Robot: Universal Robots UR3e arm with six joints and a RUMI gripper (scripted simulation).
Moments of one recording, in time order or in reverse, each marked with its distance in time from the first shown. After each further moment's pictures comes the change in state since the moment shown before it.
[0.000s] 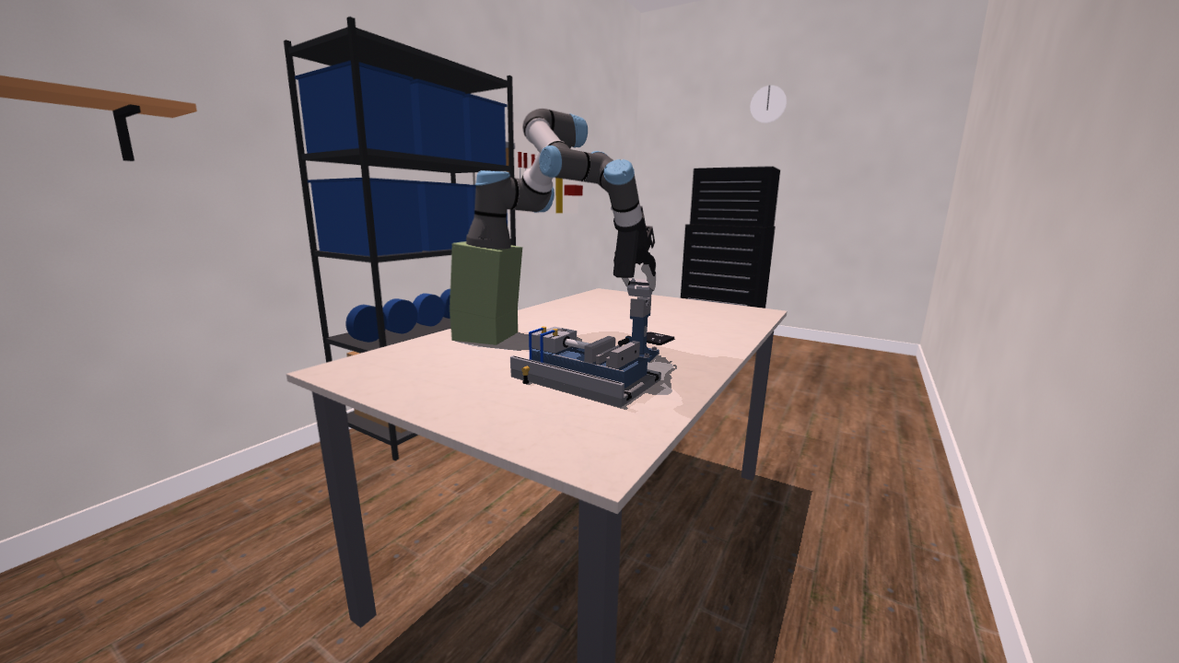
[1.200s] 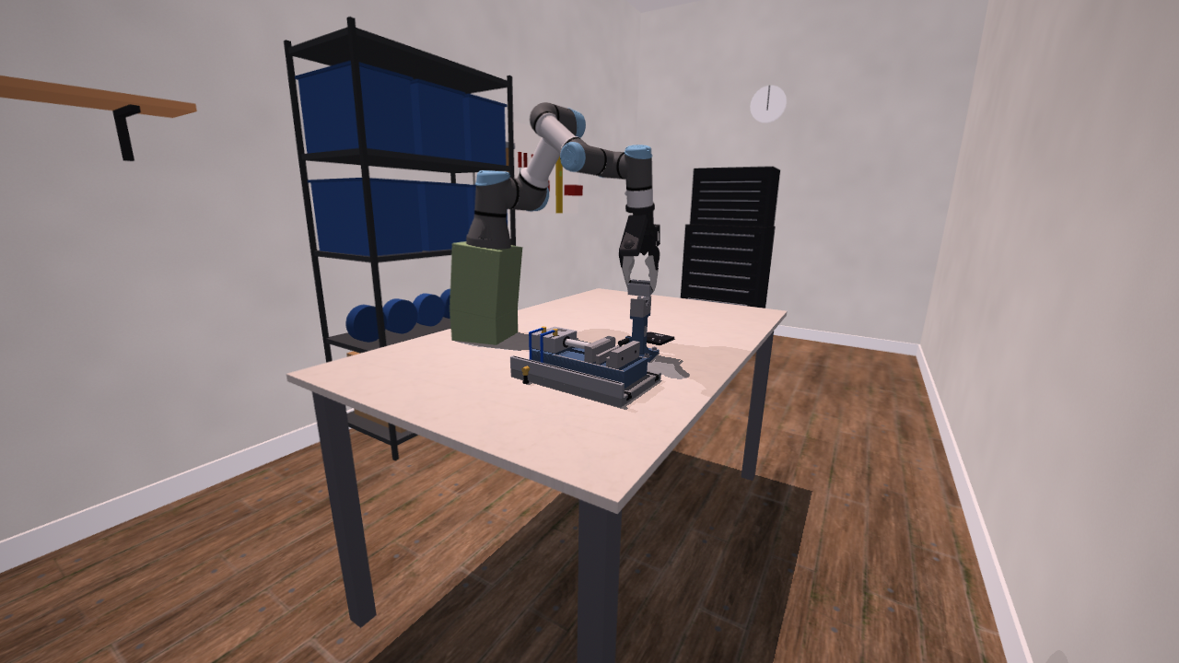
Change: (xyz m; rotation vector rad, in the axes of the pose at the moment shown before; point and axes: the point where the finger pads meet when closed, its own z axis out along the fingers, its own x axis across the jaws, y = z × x) arm 0.000 0.003 0.000 0.399 -0.002 0.001
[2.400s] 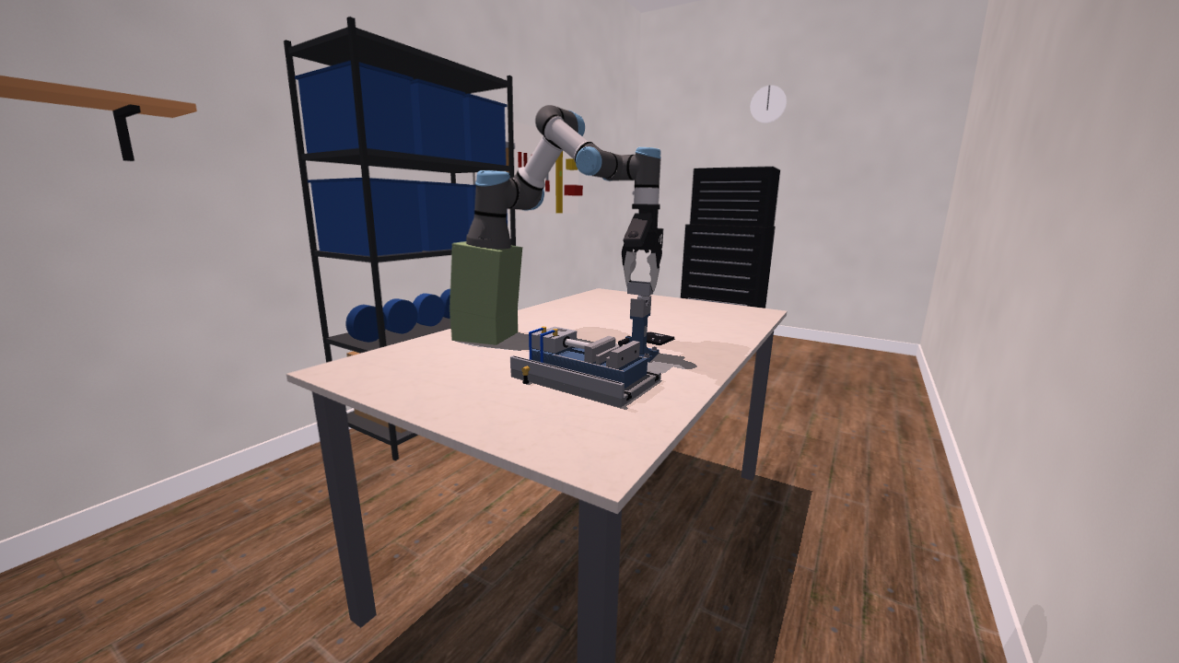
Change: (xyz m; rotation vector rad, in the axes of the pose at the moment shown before) arm 0.000 0.002 0.001 0.233 0.000 0.001
